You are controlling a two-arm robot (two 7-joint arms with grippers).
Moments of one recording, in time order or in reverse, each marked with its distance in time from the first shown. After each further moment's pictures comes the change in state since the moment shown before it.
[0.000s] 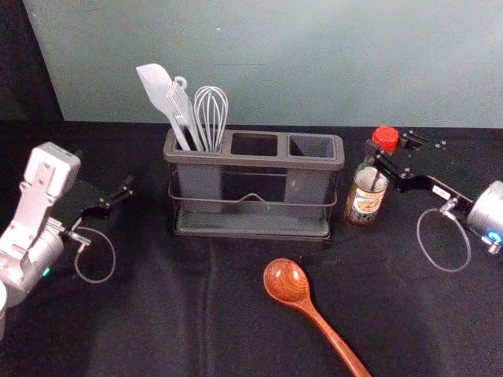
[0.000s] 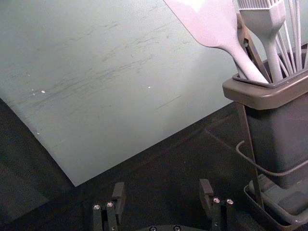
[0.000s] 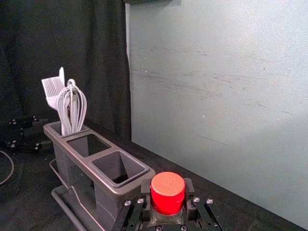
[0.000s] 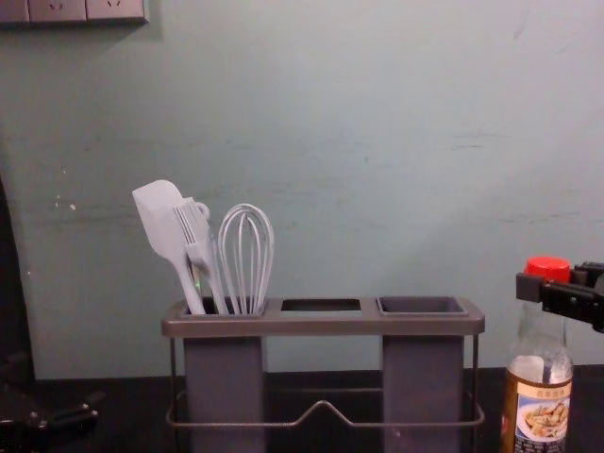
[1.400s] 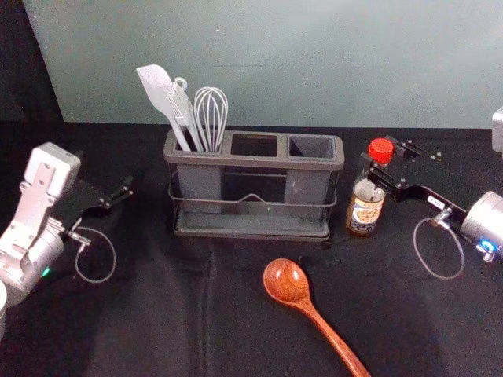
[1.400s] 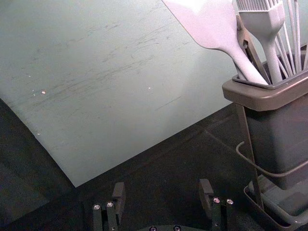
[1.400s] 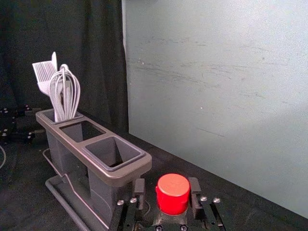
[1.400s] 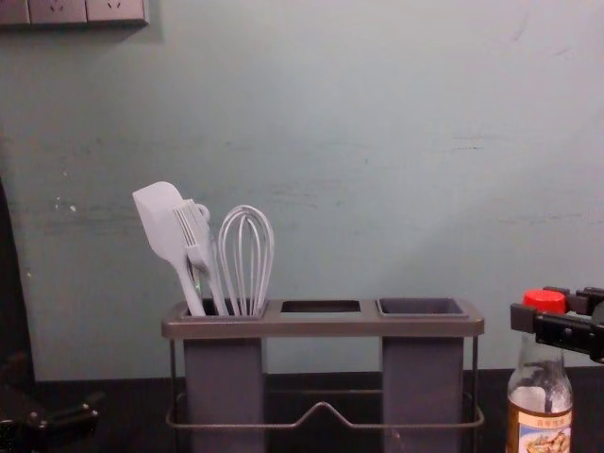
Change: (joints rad) left arm 0.000 0.000 0.000 0.000 0.000 0.000 0.000; right arm 0.004 -0.030 -0.003 0.062 -0.035 -0.026 0.009
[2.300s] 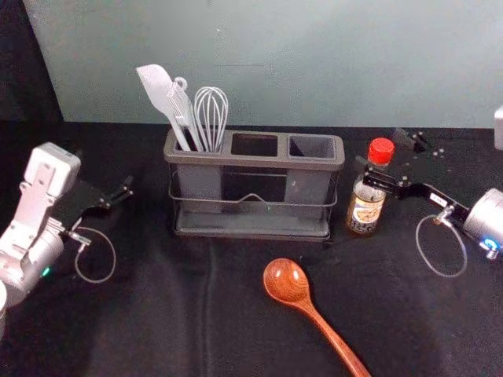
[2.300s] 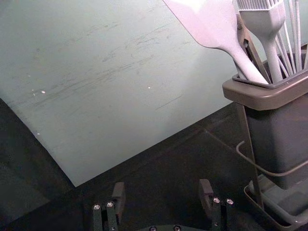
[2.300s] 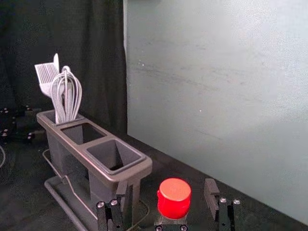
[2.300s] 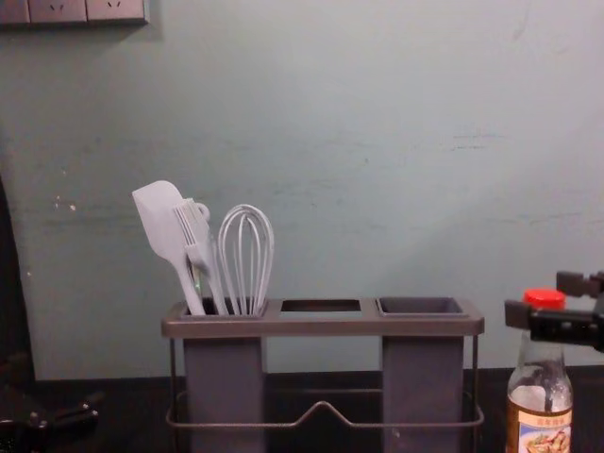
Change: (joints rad) left arm 0.000 0.000 0.000 0.000 0.000 0.000 0.000; right arm -0.011 0.011 0.008 -0.035 -0.015 0.002 -0.014
